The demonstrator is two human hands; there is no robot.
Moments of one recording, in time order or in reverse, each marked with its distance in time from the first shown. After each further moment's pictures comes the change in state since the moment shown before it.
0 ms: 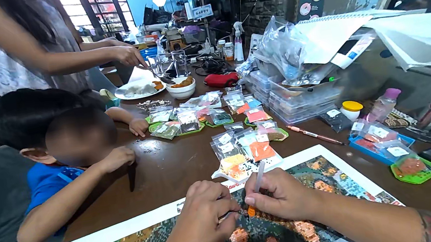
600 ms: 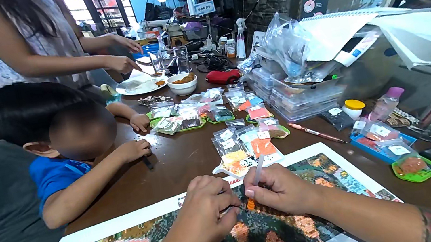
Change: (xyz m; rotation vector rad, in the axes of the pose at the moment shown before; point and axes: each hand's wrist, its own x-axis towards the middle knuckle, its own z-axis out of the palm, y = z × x) left_hand 0.001 0.002 -0.002 0.000 -0.019 -0.014; right_hand 0.003 -0.003 -0.003 -0.009 -0.055 0.089
